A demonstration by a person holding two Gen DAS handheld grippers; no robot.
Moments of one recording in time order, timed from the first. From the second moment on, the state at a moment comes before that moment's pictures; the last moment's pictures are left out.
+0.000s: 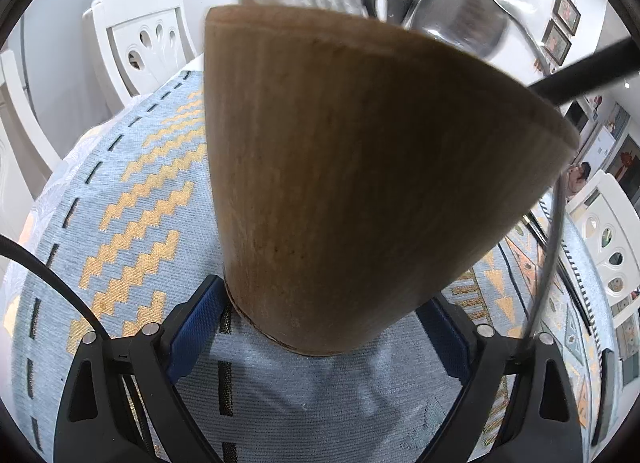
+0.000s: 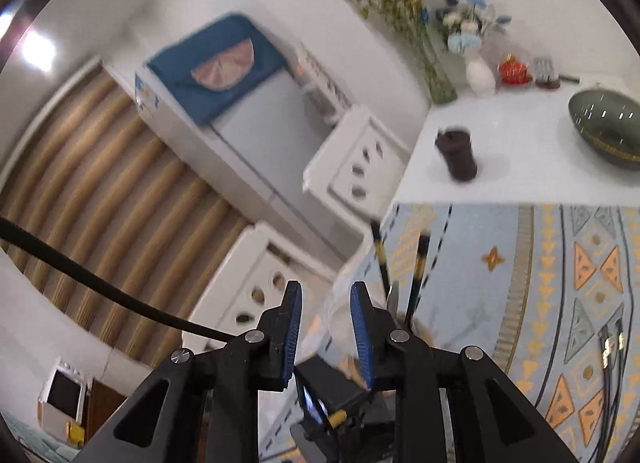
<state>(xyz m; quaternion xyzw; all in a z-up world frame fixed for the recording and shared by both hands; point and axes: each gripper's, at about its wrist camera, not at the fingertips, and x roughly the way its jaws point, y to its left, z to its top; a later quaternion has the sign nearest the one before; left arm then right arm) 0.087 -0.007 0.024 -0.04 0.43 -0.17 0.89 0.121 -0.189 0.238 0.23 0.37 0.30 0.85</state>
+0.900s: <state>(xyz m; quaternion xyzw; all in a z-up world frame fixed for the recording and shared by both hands) 0.087 -0.007 0.026 -0.04 0.43 -0.17 0.89 0.247 -0.198 0.007 0.20 0.63 0.14 0.74</state>
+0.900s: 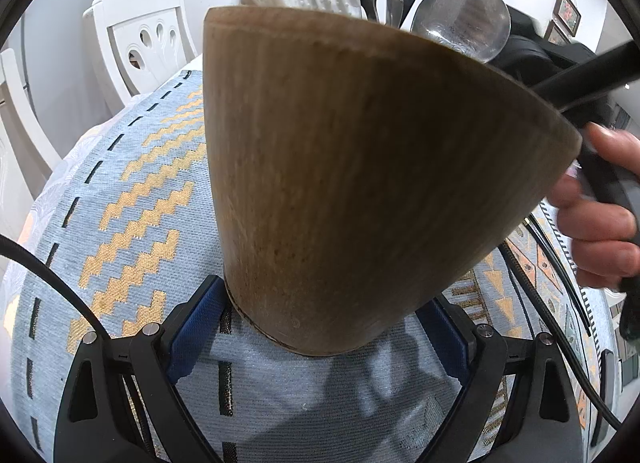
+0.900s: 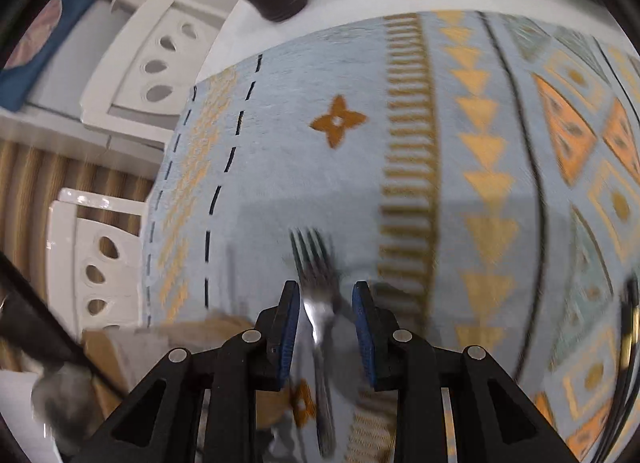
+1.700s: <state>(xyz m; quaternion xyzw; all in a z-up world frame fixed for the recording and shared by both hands) 0.091 -0.009 0.026 -0.04 0.43 -0.17 0.89 0.128 -0.250 0.022 0.05 0.64 0.05 0.77</state>
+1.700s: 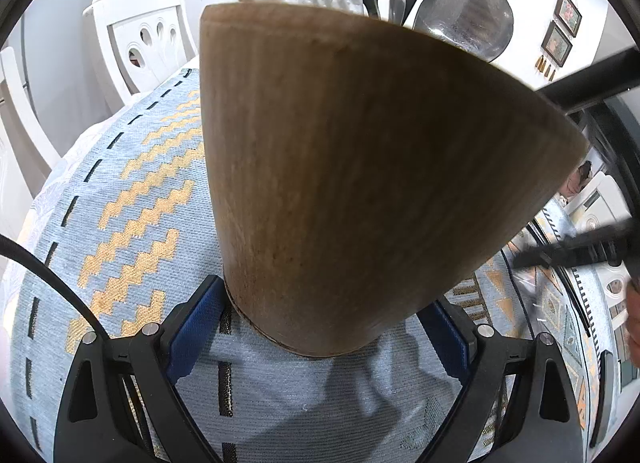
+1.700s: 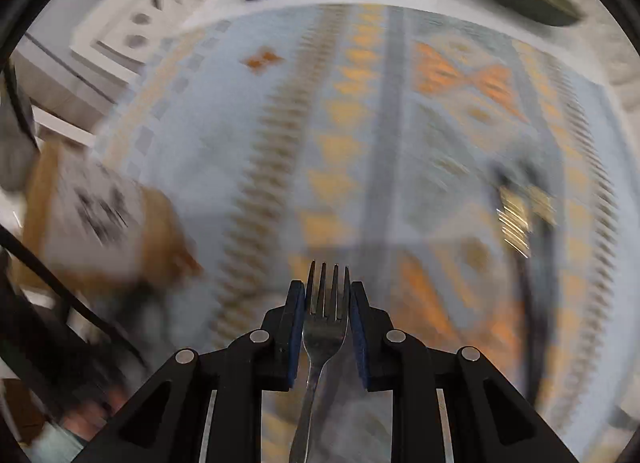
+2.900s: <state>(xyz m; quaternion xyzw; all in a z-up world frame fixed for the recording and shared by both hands) 0.092 -0.007 0.026 -0.04 0.43 -0.17 0.89 0.025 -0.260 0.022 0.11 0.67 0.00 0.73</state>
